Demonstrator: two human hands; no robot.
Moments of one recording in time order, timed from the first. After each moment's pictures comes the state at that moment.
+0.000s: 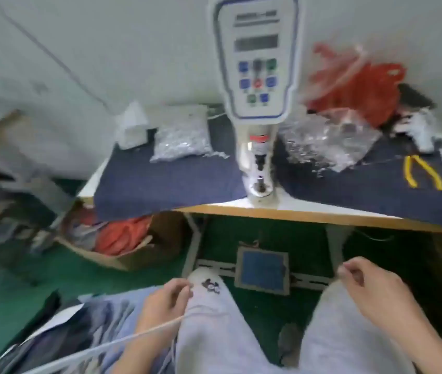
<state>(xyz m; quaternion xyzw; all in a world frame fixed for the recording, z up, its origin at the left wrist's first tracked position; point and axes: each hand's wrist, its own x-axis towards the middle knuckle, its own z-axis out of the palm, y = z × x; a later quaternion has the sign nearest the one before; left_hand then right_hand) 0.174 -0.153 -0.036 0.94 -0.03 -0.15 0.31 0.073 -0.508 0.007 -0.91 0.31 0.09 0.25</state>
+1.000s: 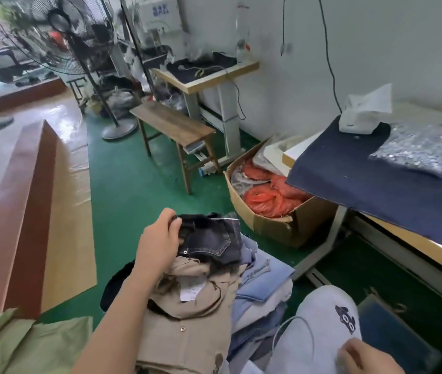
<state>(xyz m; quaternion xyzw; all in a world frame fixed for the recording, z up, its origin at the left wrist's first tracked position) 0.105 0.137 0.011 0.91 0.30 0.17 0.24 0.143 -0.265 -0.004 -0.90 -0.14 0.37 0.20</state>
